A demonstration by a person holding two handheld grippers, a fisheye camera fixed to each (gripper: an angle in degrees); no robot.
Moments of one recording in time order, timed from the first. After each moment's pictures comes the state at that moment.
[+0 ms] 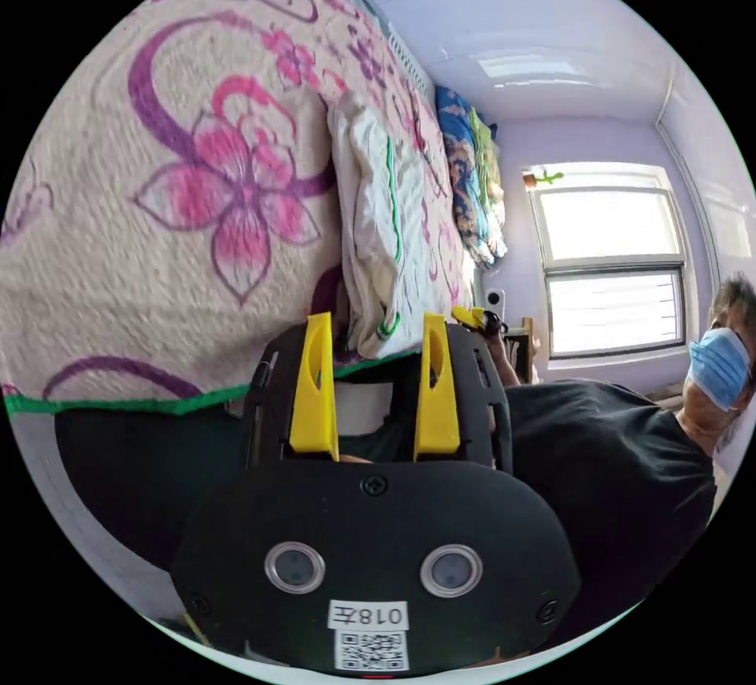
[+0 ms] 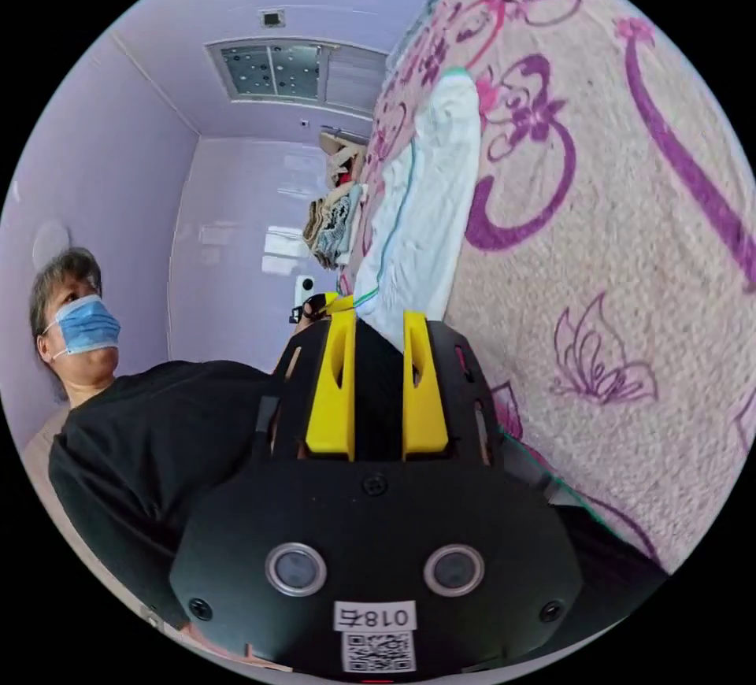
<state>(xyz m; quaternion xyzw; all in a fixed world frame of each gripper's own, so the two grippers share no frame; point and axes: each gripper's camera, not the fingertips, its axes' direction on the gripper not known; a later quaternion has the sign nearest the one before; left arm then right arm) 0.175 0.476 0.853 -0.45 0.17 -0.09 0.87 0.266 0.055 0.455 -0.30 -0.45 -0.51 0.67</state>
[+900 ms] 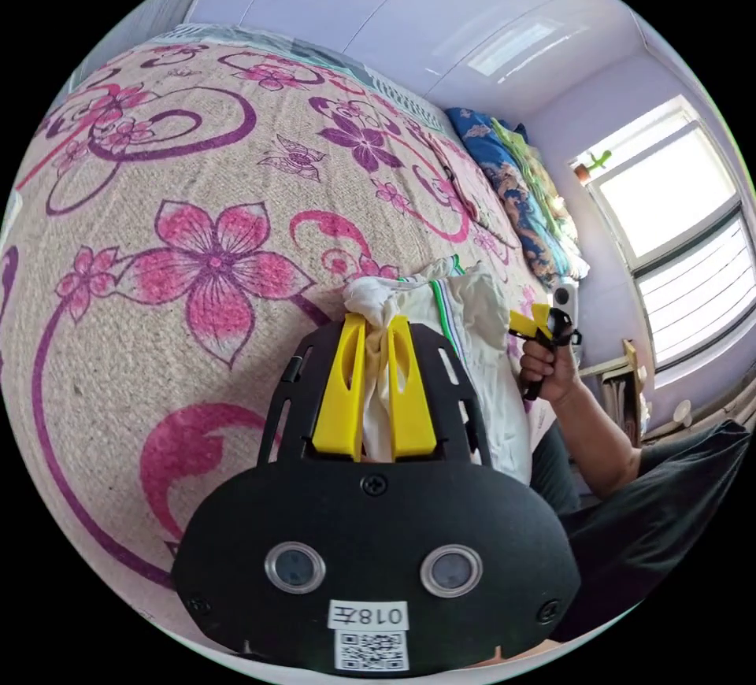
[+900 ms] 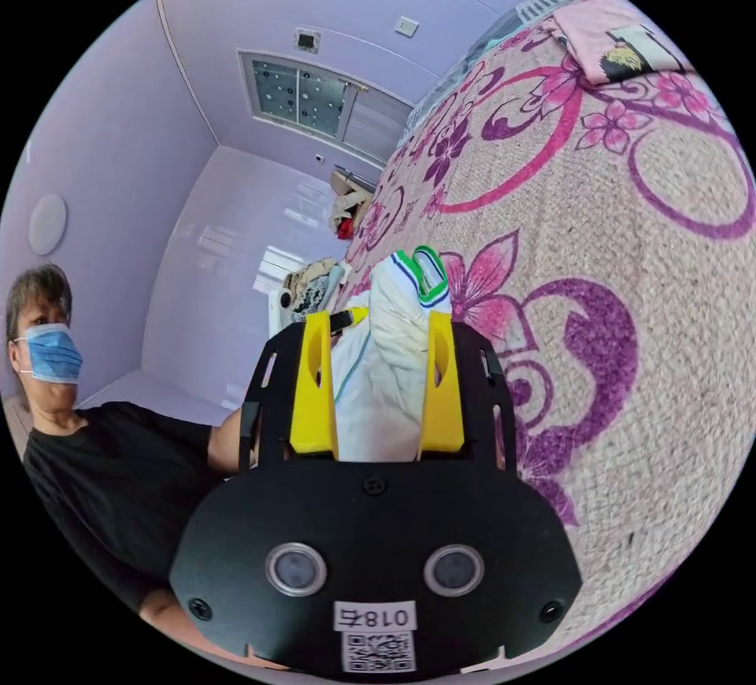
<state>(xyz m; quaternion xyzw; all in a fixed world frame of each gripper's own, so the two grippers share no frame) 0.245 0.438 1.040 -0.38 0.06 0.07 0.92 0.041 0.032 0.479 -0.16 -0.48 -0.56 0.65</state>
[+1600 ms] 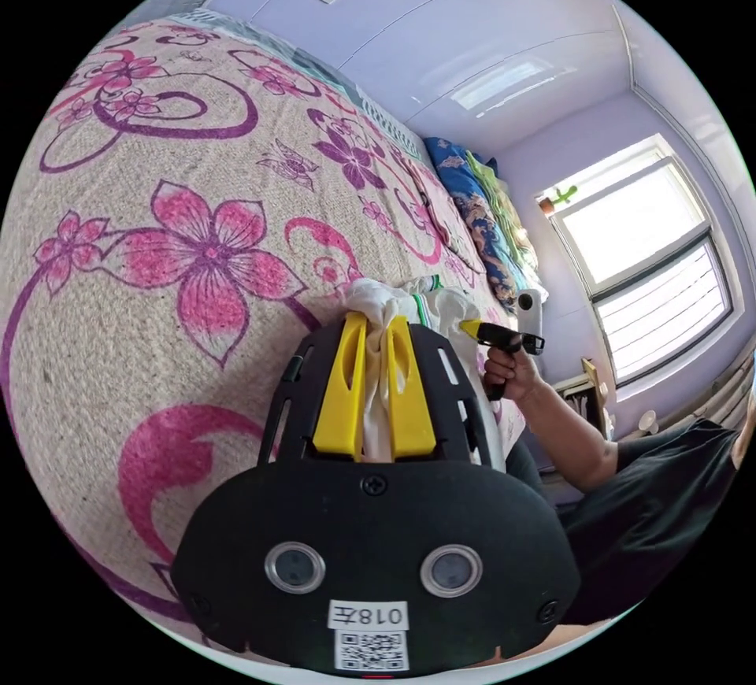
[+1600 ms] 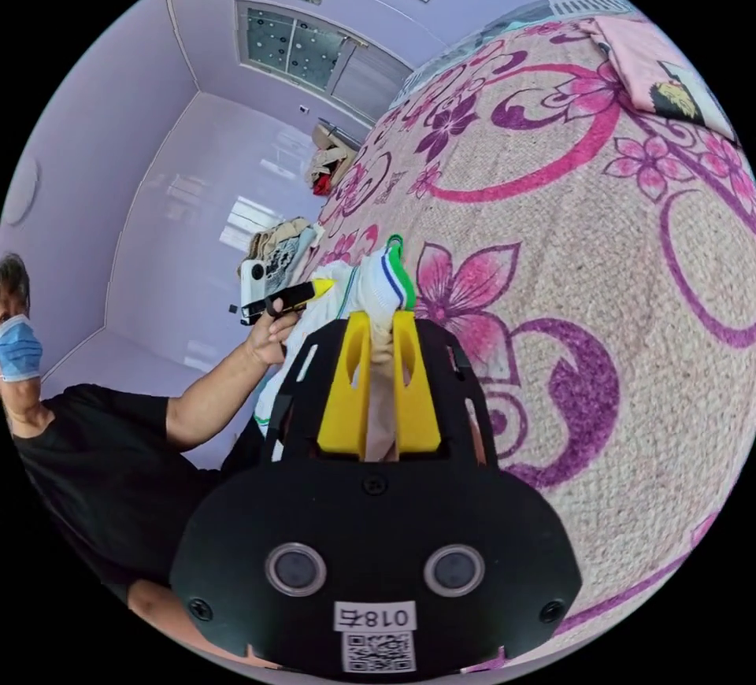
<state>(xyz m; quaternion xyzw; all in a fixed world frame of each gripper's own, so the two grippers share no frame) 0.228 0.499 1.005 -0.34 0.13 0.03 0.93 -0.029 0.122 0.487 -0.17 -0.42 -0.61 0.65</state>
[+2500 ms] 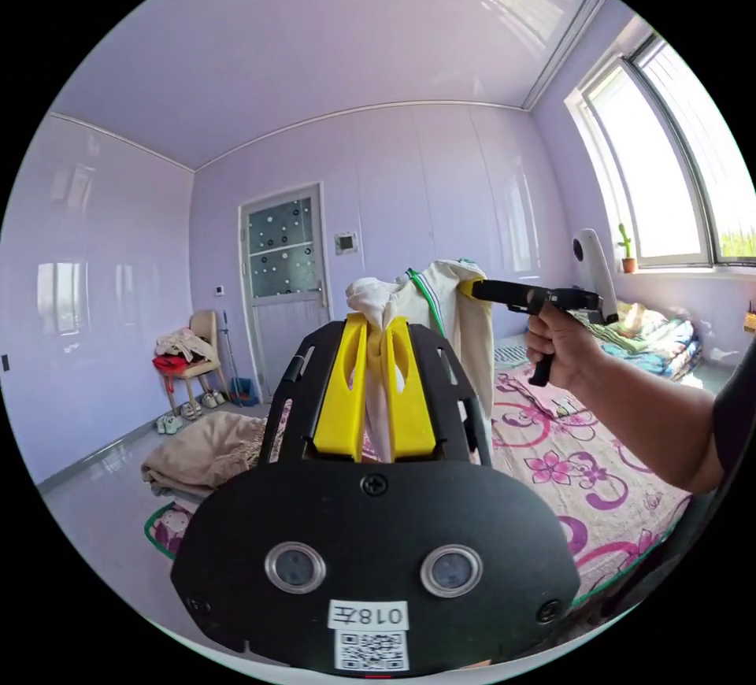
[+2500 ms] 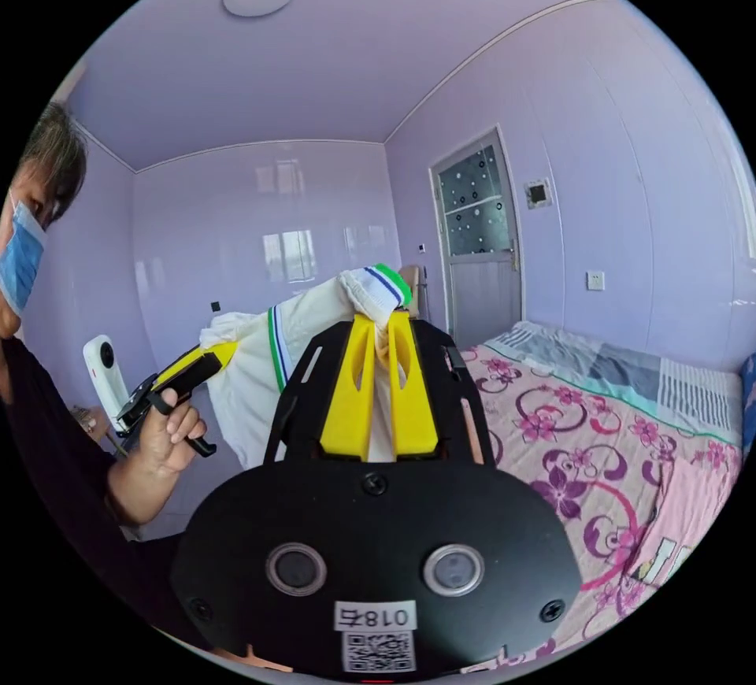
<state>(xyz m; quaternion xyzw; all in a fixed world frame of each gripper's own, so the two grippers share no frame) 0.387 0.532 0.595 0.19 -0.17 0.31 0.92 -0.089 0.556 0.238 0.23 -0.53 -0.70 0.42</state>
